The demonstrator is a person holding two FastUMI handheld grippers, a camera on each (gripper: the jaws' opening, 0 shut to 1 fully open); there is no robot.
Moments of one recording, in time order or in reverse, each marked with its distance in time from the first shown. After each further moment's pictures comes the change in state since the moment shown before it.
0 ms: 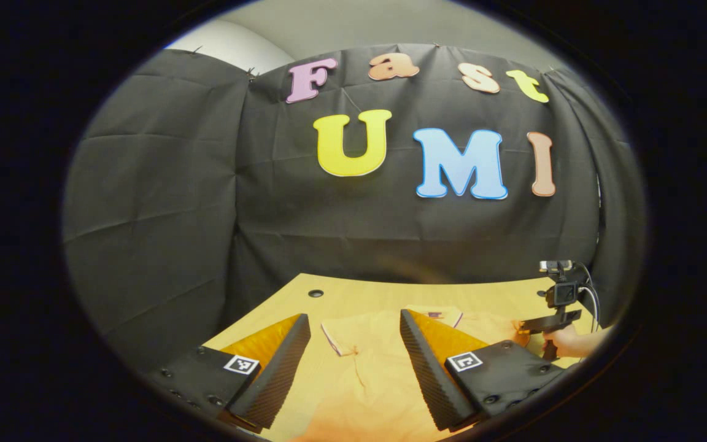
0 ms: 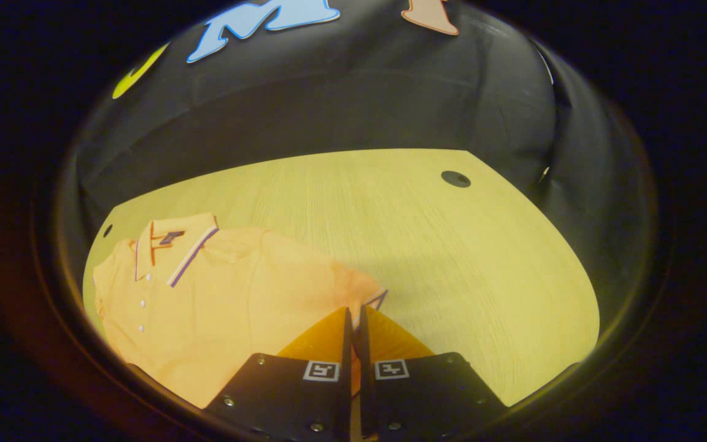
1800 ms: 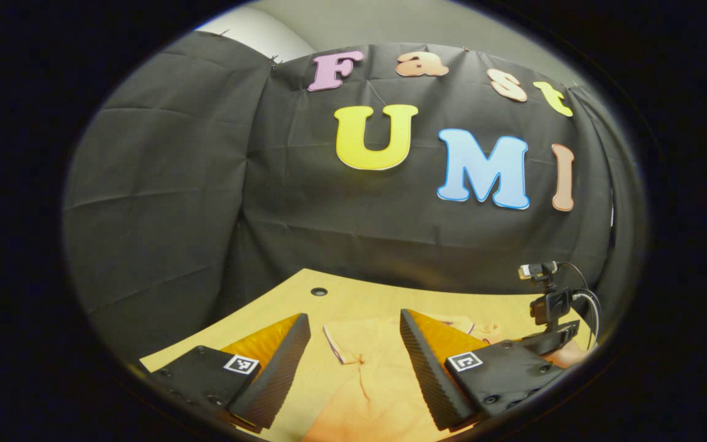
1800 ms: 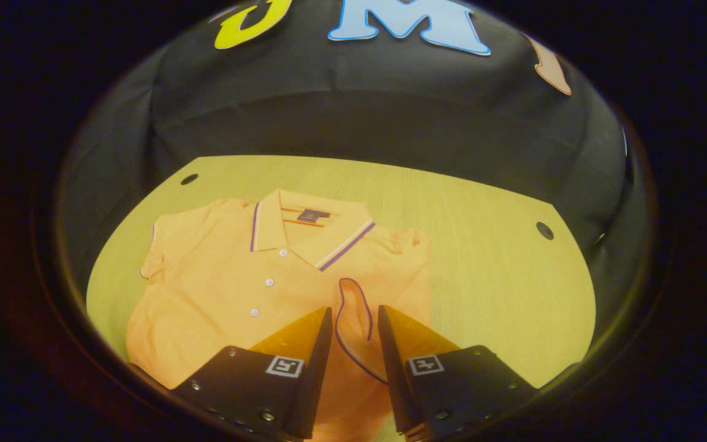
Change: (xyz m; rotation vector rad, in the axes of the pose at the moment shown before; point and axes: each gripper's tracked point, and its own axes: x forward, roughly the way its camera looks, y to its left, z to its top) left arm 0.065 0.036 -0.021 -0.096 0.003 0.005; right arm -0.065 0.151 -0.004 -0.290 -0.030 0.230
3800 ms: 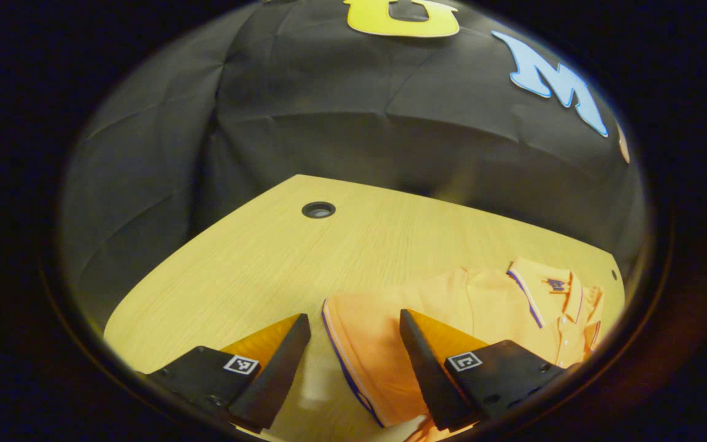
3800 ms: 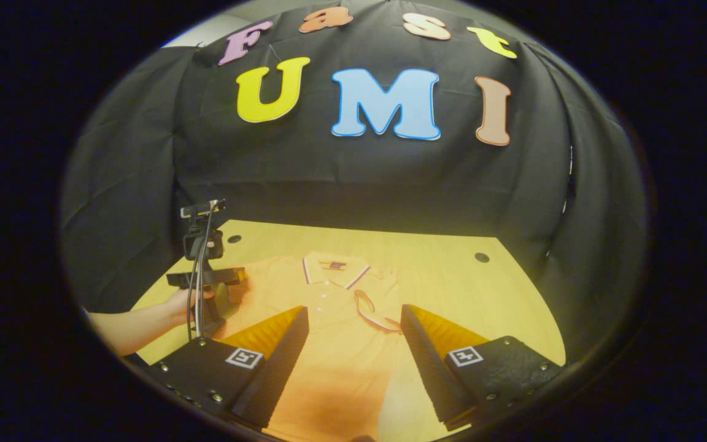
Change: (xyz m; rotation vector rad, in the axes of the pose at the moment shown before) left arm 0.294 0.079 -0.209 0.008 0.412 0.071; right arm -0.238 0.041 0.011 0.070 -0.291 -0.076
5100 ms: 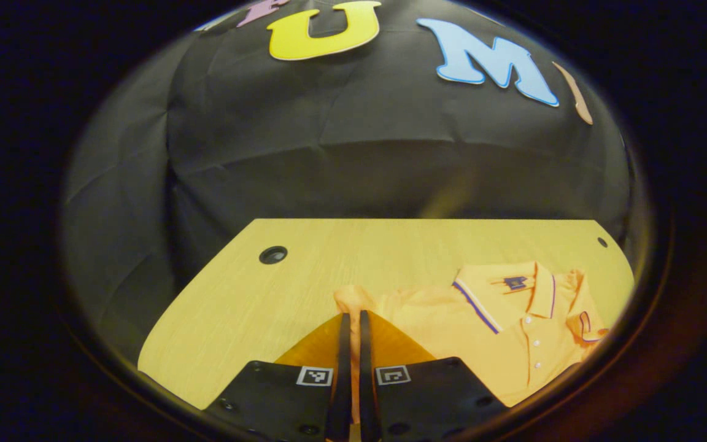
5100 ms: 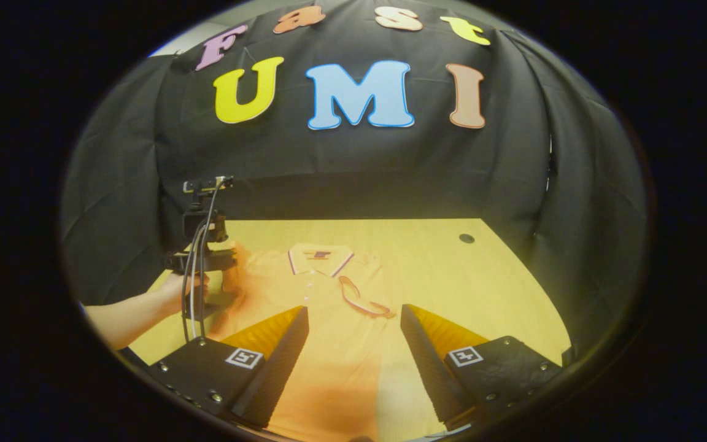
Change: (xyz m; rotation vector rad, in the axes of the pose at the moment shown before) left arm -0.043 -0.089 0.044 0.217 -0.077 -0.116; right arm -0.010 -0.015 -0.026 0.085 0.035 -0.039
